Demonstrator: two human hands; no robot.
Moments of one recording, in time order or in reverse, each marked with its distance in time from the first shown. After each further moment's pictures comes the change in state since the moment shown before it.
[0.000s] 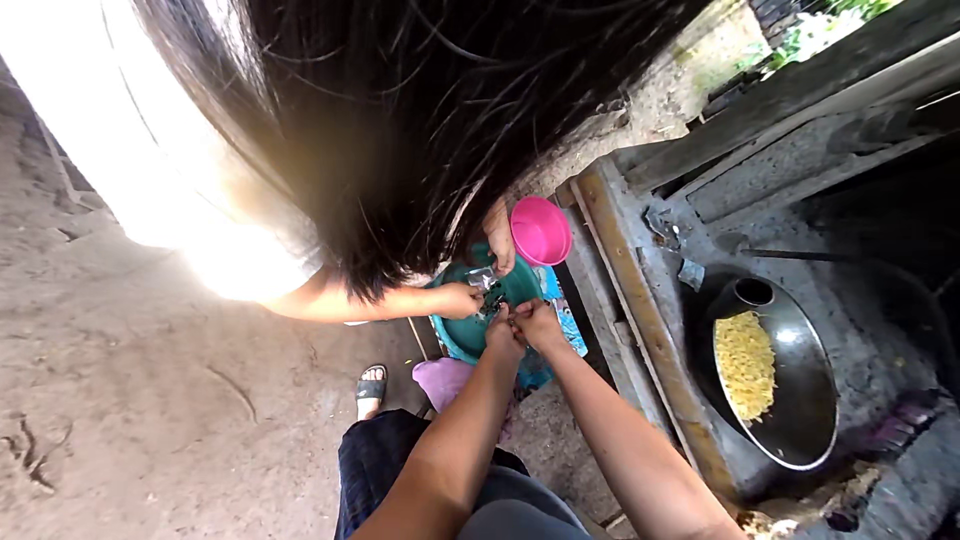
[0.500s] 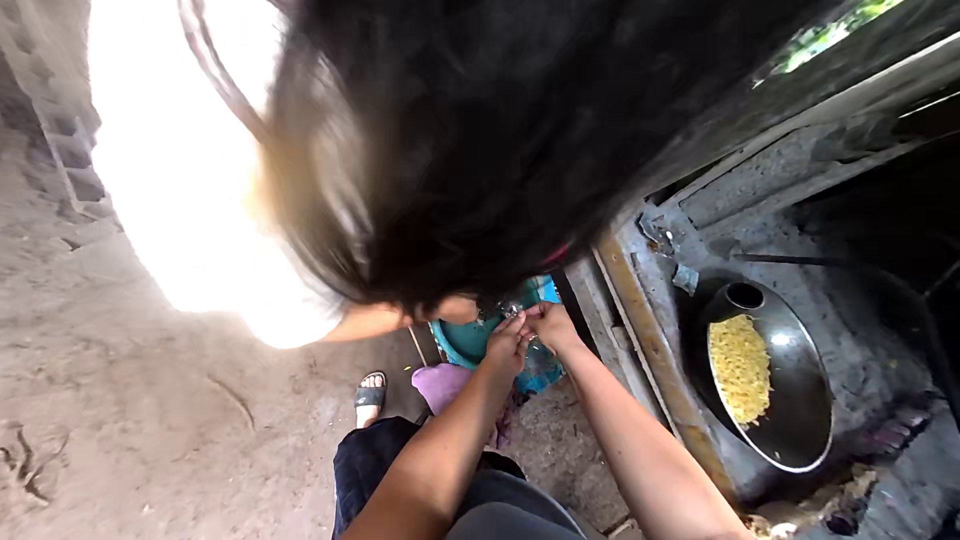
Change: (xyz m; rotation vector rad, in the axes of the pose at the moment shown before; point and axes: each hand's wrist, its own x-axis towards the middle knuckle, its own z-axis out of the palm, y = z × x) left_hand -0.017 0.001 -0.007 0.167 -0.188 0.035; right_hand 0.000 0.001 -0.025 0.040 -0.014 -0.018
